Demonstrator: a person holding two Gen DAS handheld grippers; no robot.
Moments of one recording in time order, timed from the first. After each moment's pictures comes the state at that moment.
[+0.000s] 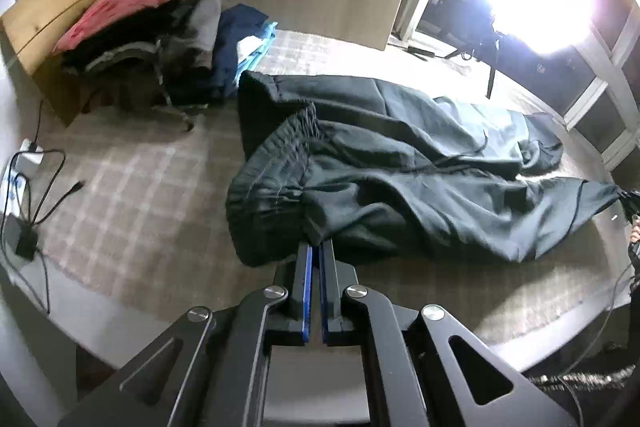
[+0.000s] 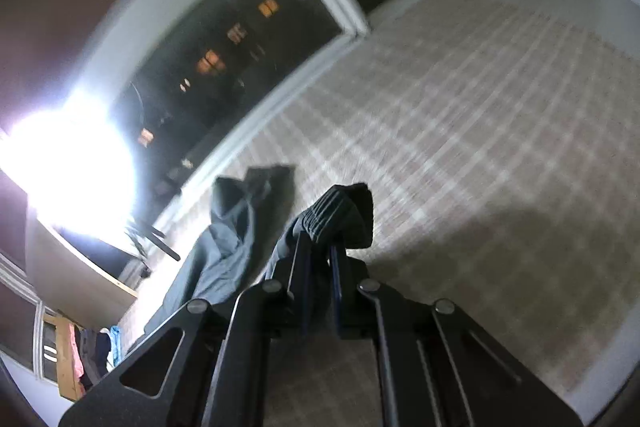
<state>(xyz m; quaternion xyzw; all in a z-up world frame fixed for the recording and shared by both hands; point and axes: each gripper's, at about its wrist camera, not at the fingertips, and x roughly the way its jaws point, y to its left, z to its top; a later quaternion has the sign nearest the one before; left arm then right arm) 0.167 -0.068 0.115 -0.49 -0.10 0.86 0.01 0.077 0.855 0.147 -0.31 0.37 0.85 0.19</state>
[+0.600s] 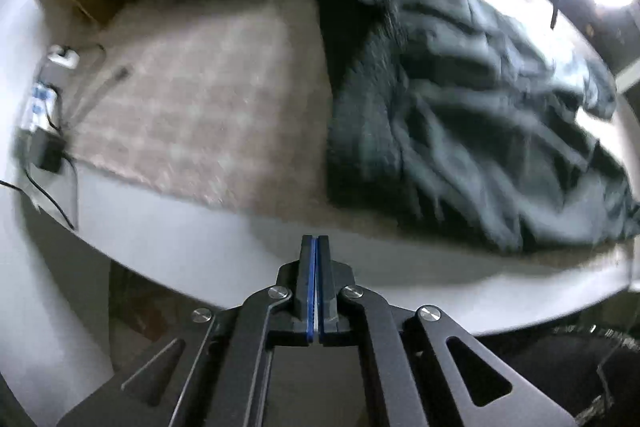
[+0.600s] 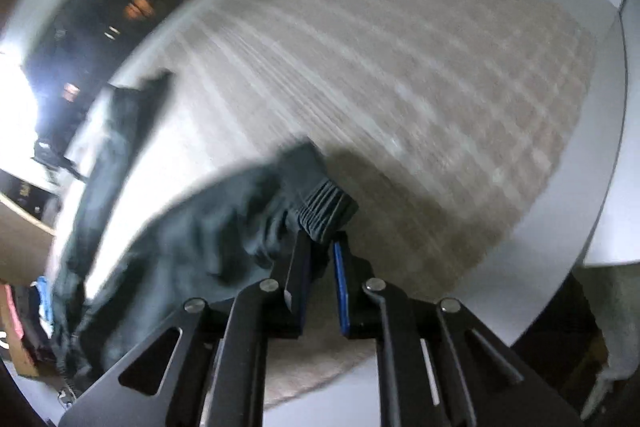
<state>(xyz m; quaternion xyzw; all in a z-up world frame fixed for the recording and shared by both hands) 0.193 -0.112 0.073 -0.60 -0.09 0.79 -0.06 0.146 0.843 0.098 -0.44 0.33 0.80 0.25</state>
